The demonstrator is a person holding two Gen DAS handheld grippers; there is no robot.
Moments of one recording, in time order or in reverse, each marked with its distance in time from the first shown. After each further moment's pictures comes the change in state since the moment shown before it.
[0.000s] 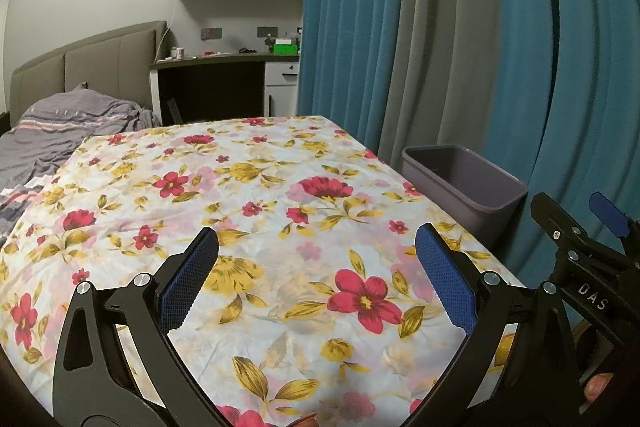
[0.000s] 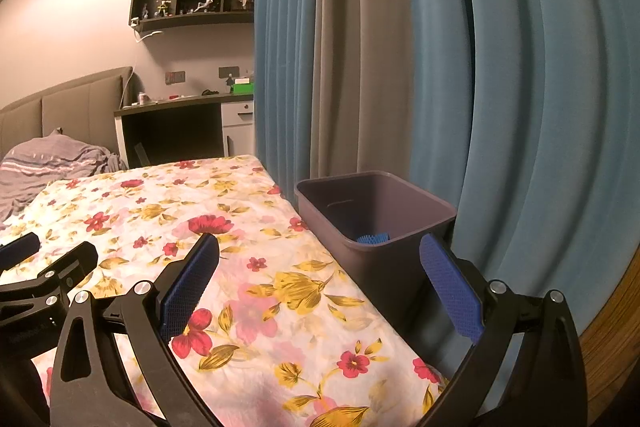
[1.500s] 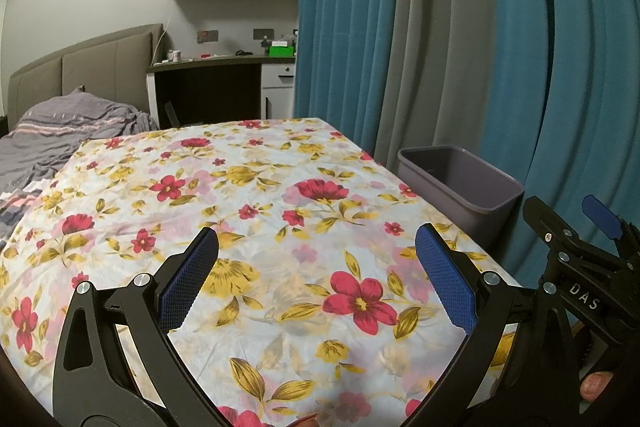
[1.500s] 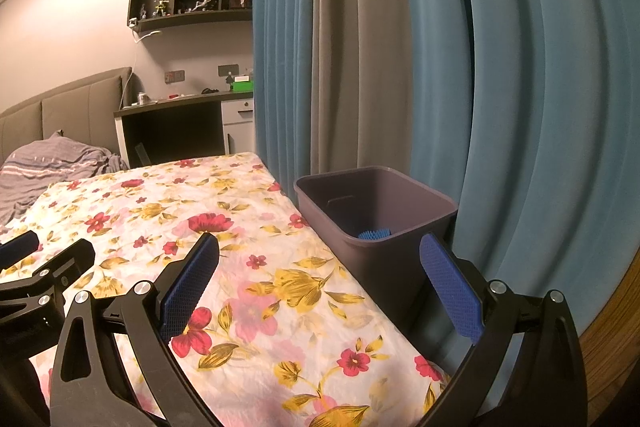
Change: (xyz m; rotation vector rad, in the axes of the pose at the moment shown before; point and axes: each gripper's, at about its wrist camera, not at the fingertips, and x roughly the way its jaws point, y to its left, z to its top) left arm -0.001 -0.007 0.003 0.001 -0.005 -0.008; right arm 0.001 -0.001 -0.001 0.005 0.003 0.002
